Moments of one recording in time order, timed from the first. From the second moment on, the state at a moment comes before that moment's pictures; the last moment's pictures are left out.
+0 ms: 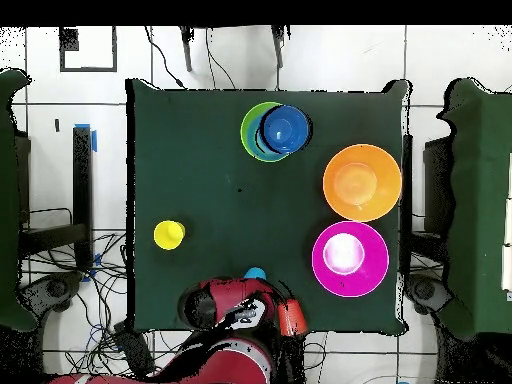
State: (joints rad) arm 0.09 -0.47 -0.23 2.00 -0.19 0.14 1.95
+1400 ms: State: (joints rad) arm 0.08 -0.64 -0.23 1.94 -0.17 0.31 1.95
